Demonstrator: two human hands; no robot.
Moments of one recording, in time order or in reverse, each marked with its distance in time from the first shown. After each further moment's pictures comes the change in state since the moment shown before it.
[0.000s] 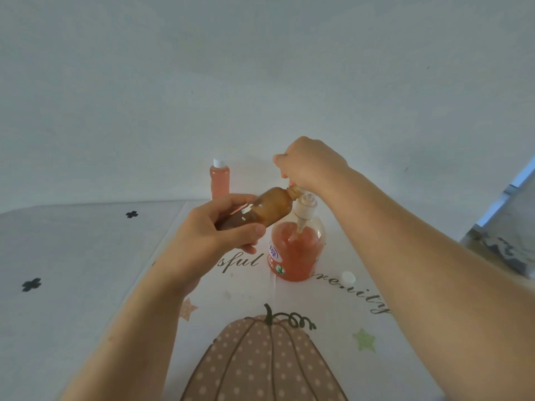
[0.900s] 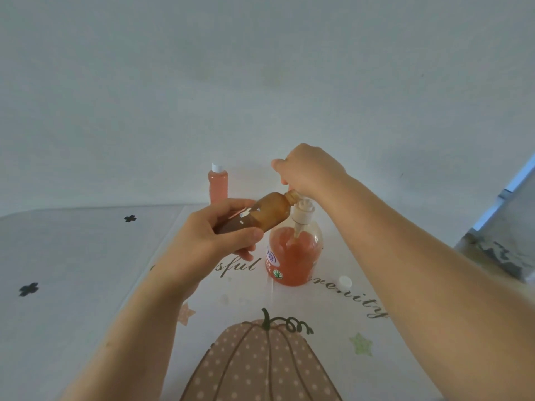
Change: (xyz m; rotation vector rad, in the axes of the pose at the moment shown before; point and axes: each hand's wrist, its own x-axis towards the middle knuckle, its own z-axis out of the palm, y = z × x) left_hand -0.001 -0.001 0.000 0.008 -0.007 0.016; right_hand 0.001 0.005 0.001 -0.005 0.009 0.001
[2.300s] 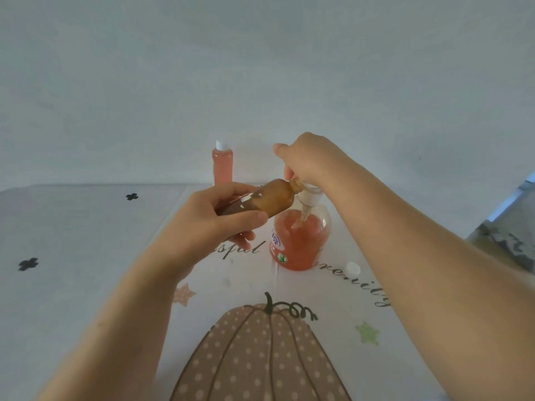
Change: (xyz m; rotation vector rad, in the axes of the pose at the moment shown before) left_hand 0.008 -0.010 -0.006 0.058 -0.010 -0.042; right_hand 0.010 0.002 0.018 0.048 -0.091 0.025
